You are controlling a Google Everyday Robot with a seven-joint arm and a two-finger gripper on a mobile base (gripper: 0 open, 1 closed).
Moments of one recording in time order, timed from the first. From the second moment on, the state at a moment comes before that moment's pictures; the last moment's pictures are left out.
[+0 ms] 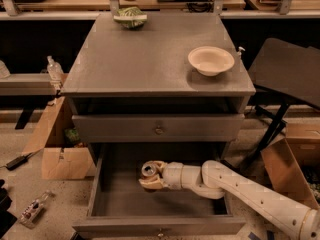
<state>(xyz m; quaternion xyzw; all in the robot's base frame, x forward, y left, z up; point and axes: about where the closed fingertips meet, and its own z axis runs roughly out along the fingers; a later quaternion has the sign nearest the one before) 0.565 0.038 0.476 -0.48 0.63 0.36 0.50</state>
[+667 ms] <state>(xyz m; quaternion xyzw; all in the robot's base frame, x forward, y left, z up) 0.560 0.057 0.433 -0.49 0.63 0.38 0.48</state>
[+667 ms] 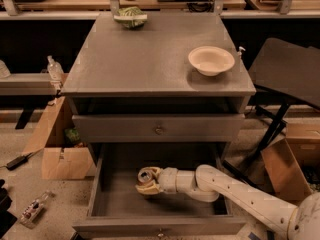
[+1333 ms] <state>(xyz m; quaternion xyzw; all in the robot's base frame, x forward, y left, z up) 0.559 0.062 0.433 -0.49 0.62 0.38 0.48</state>
